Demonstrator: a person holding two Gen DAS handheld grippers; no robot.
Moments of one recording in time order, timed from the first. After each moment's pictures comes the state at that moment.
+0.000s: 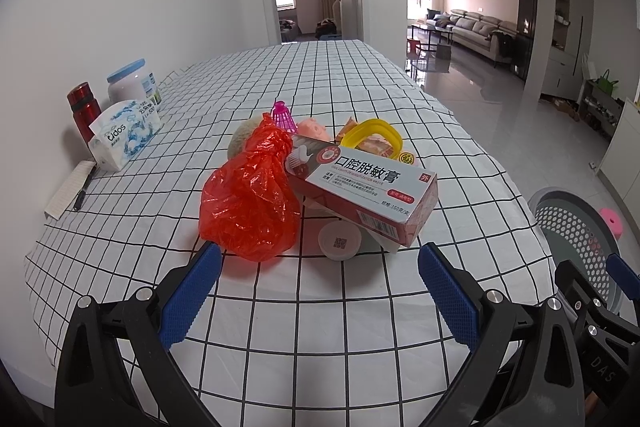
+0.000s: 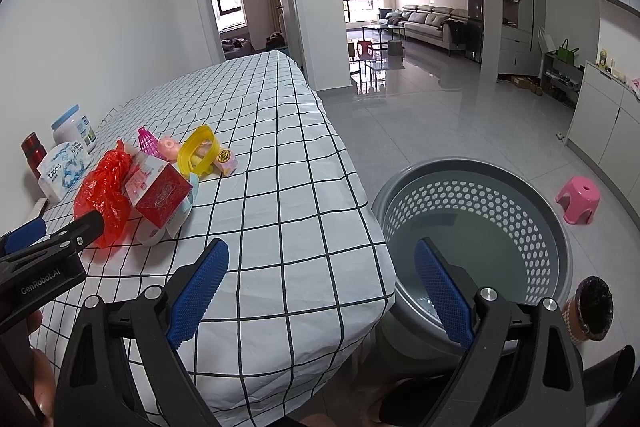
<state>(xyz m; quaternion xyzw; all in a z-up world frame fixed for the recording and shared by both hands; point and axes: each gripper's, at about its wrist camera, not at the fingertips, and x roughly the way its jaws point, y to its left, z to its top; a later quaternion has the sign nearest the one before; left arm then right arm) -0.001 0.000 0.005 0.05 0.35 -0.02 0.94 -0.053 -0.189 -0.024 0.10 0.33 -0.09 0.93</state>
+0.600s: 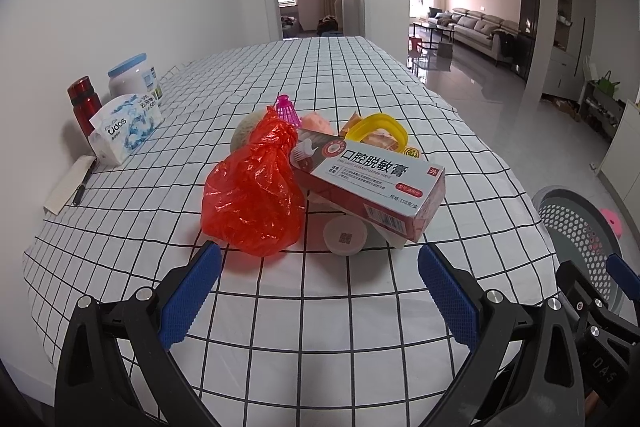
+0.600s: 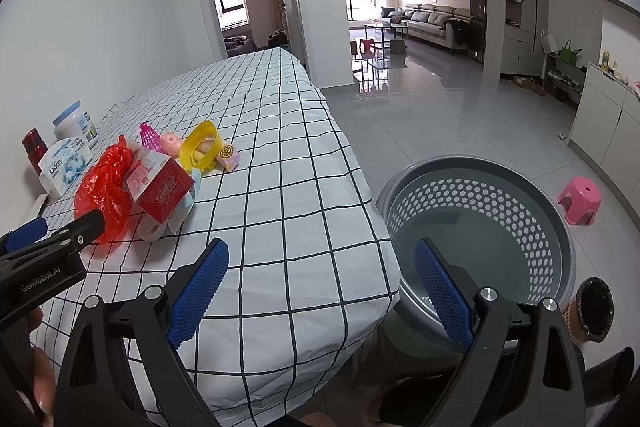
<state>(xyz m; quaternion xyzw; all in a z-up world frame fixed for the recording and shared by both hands) 0.000 0.007 -0.002 0.05 0.35 -0.02 0.93 -0.049 -0.184 -0.028 0.10 0.34 -0.08 0.93</state>
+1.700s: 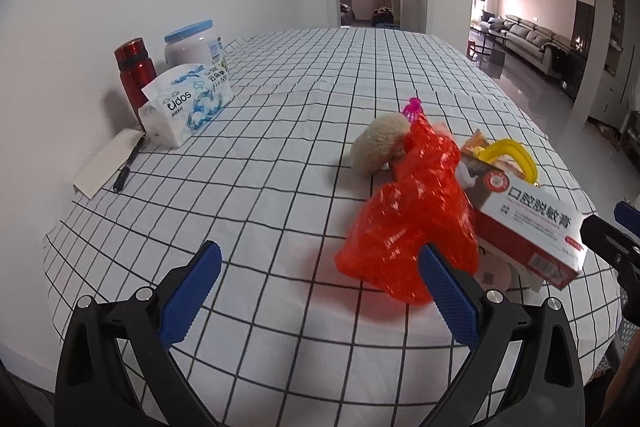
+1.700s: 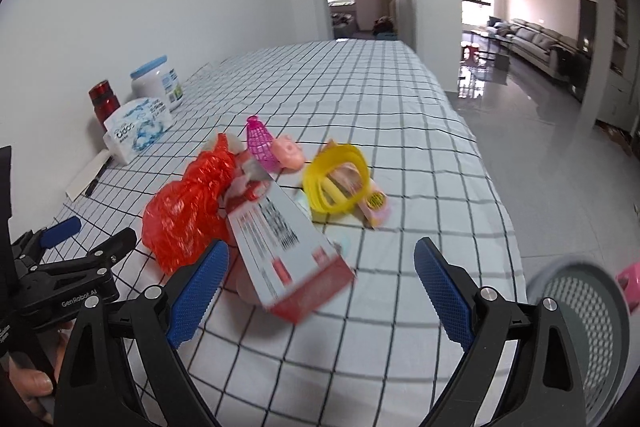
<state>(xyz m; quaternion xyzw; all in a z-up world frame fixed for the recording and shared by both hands) 0.060 0.120 -0.005 0.01 0.38 0.07 0.92 0.082 -0.089 0.002 0.01 0.37 0.11 0.92</state>
